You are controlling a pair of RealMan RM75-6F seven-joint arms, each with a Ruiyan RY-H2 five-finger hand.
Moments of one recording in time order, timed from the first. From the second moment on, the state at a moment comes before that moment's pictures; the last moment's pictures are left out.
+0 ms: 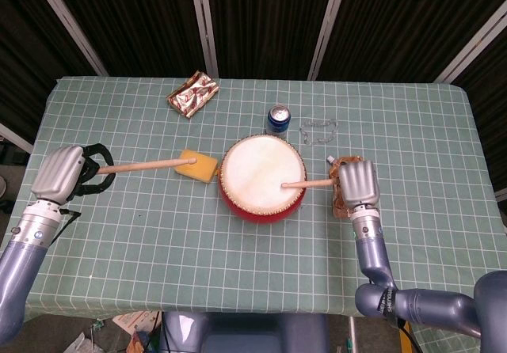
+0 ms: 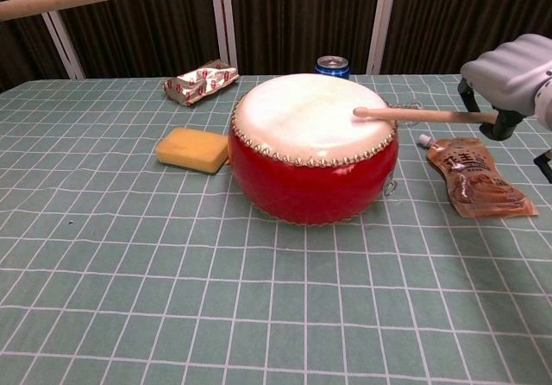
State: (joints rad) left arm -0.52 -0.96 -0.28 -1.95 1.04 1.12 0.06; right arm 0.84 -1.52 0.12 -1.56 -0.66 1.36 -1.09
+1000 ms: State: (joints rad) left arm -0.86 -1.18 -0.38 -1.85 0.73 1.07 0.43; right arm 0.57 -1.16 0.32 -1.85 -0.82 1.38 -0.43
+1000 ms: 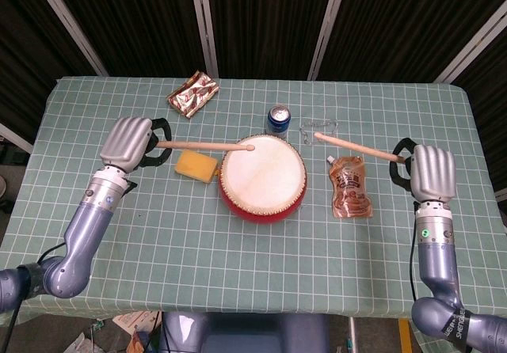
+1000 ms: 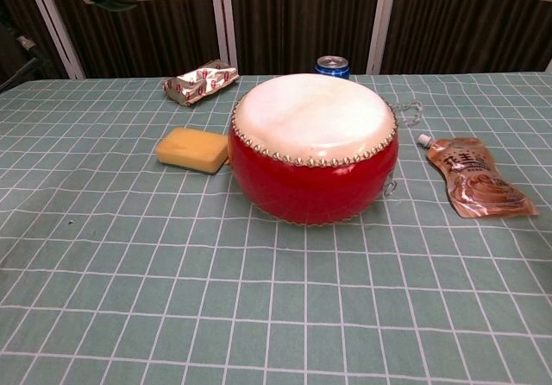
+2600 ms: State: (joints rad) left arm -0.98 -1.22 -0.43 -1.78 0.72 1.19 0.39; right arm 0.57 -1.15 0.34 -1.90 -0.95 1.33 -0.40
